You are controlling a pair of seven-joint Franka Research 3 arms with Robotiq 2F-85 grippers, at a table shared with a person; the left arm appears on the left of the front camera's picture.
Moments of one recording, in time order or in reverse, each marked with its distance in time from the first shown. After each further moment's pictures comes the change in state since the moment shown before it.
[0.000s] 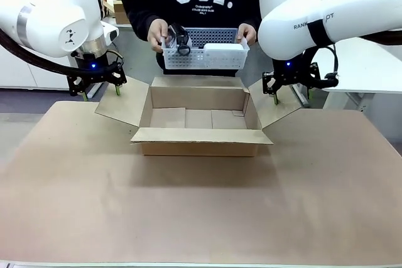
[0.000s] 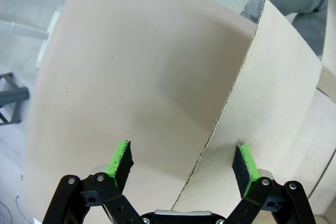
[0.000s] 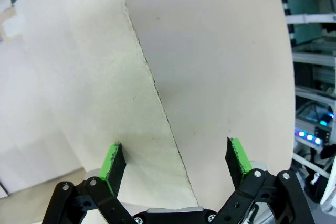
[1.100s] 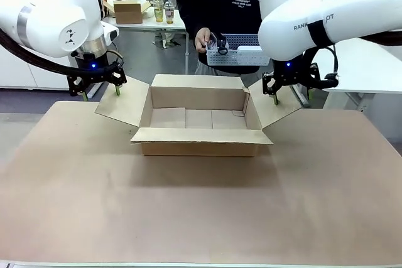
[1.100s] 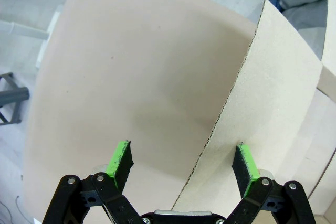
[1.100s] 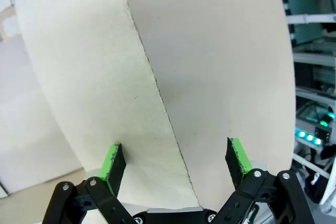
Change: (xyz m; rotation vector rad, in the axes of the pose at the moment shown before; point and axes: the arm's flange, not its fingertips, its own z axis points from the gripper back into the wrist) left arm 0.000 0.000 0.000 0.000 0.000 0.000; right arm 0.000 0.000 -0.001 0.001 0.000 0.001
